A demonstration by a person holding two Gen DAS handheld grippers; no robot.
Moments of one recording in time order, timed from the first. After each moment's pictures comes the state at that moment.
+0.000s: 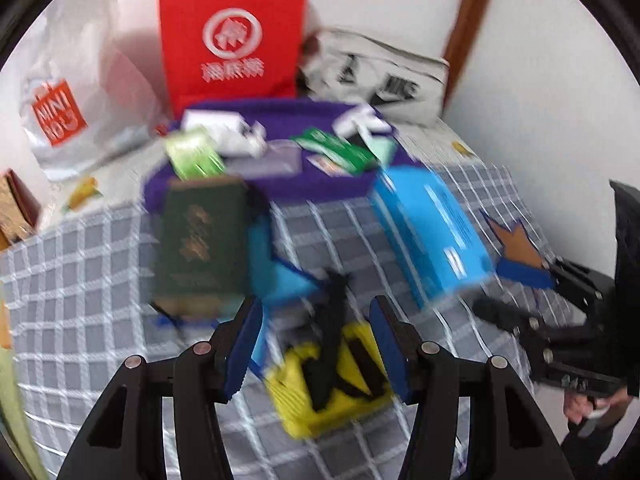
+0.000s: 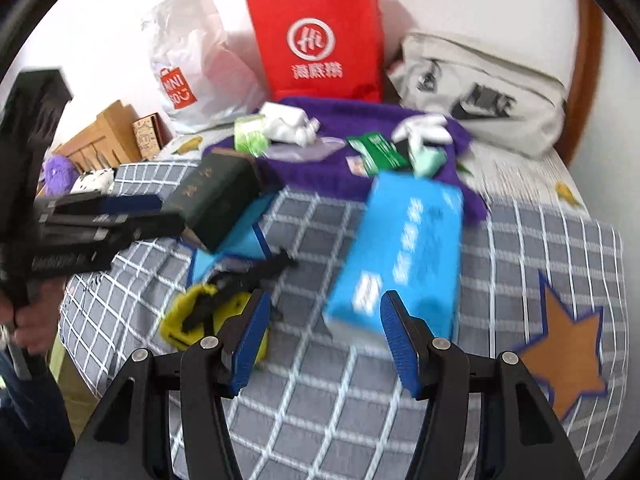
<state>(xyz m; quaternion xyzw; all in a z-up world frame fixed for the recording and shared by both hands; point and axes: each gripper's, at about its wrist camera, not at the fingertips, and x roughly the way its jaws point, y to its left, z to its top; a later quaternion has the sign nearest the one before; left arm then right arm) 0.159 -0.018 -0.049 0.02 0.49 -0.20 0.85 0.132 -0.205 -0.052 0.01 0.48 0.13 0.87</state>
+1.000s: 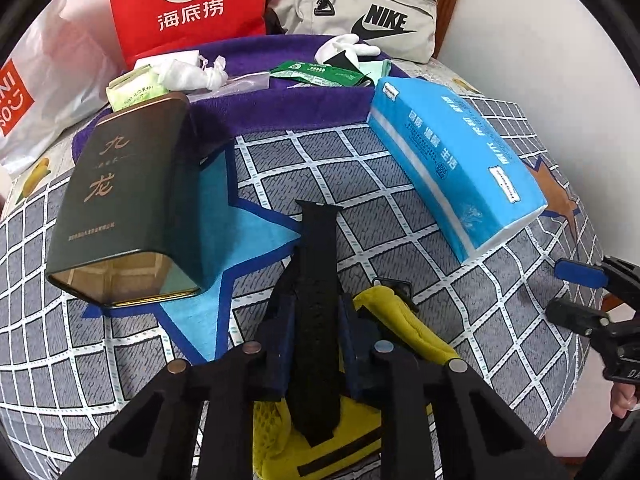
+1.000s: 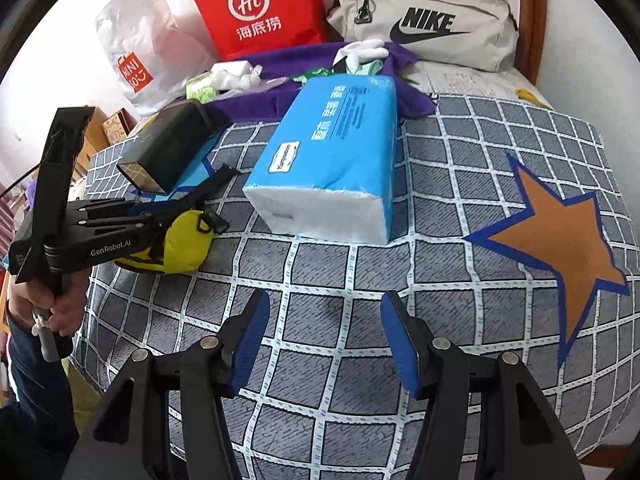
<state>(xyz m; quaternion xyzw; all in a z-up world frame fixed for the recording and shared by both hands) 0.171 -0.042 -0.126 0.07 0.52 -0.21 0.83 0.089 -0.249 -0.106 0.06 0.52 0.09 0.85</state>
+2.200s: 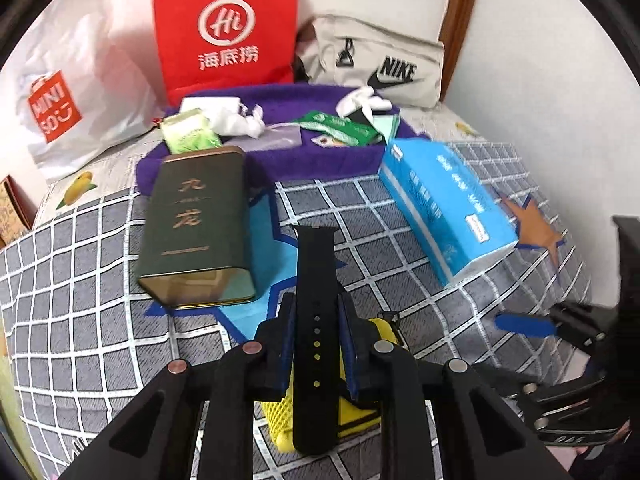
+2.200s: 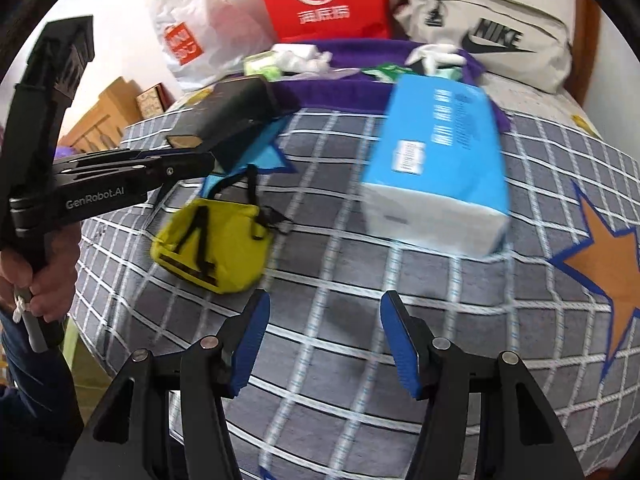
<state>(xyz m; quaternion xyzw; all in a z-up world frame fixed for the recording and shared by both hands) 0.155 -0.009 -0.075 0.03 0.47 -0.19 0.86 0.094 -0.183 -0.103 0.03 0.52 0.15 0.84</state>
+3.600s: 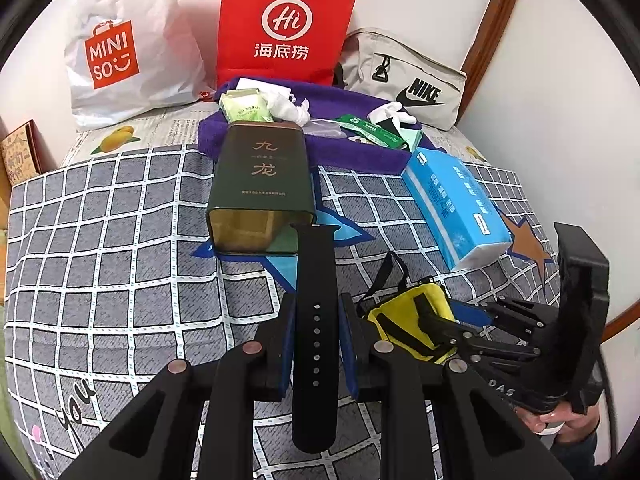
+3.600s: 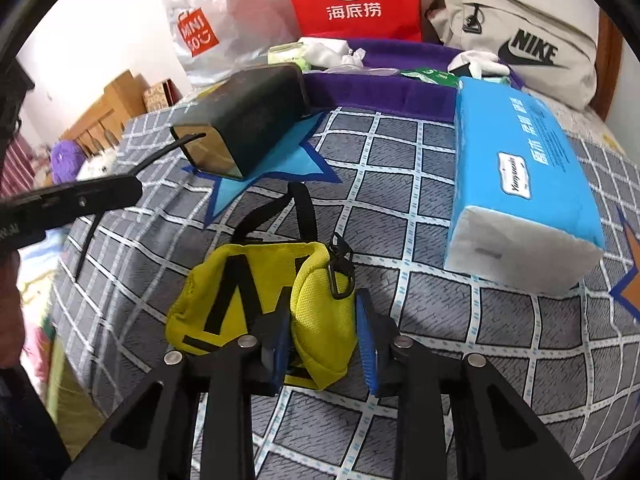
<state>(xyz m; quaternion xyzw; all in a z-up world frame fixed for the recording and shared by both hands) 0.125 0.046 -0.073 -0.03 0.47 -0.17 0.86 0.112 -0.142 -0.132 0.03 0.50 0.16 0.85</state>
